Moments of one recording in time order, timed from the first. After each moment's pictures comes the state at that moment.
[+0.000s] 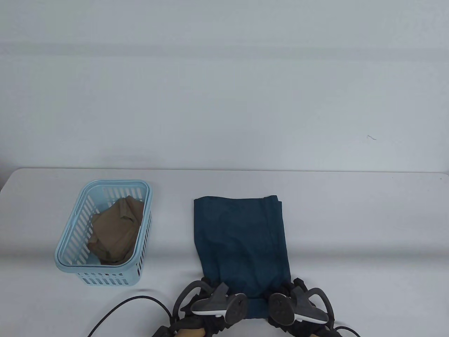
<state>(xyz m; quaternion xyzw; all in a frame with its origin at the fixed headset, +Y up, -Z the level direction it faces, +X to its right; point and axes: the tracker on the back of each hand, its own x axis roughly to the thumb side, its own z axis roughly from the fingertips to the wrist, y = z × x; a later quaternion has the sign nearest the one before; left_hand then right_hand) -0.045 -0.767 -0.314 -0.18 -0.33 -0.07 0.92 0.149 -0.769 -0.306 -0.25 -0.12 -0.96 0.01</state>
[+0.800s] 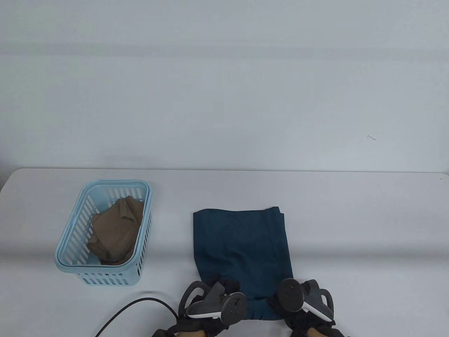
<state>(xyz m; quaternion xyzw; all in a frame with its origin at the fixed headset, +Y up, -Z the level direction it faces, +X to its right) -0.040 -0.746 -0.302 -0.09 -0.35 -0.02 0.93 0.166 -0.768 -0.319 -0.13 -0.10 -0.98 -0.12</state>
